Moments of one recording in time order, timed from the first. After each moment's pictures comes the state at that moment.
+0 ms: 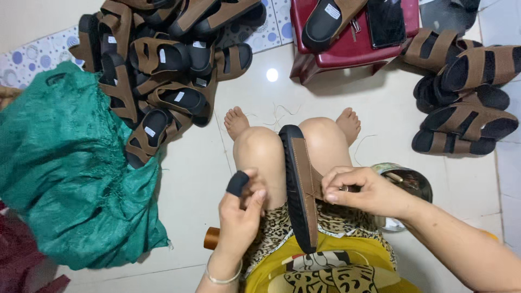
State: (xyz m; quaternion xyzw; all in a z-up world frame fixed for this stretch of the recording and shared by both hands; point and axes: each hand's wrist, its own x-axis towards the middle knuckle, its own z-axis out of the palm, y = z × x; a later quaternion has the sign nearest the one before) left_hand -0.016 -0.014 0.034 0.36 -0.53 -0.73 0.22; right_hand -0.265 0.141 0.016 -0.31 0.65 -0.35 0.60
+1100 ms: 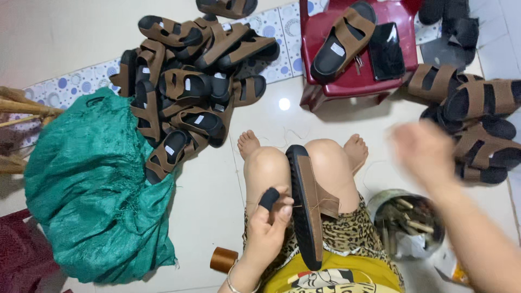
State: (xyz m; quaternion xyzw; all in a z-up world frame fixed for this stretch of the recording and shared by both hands) left_hand -0.025 0.004 0.025 0.34 -0.60 -0.70 0.19; right_hand -0.372 0.176 -0.086 -0.23 0.91 -0.22 0.27
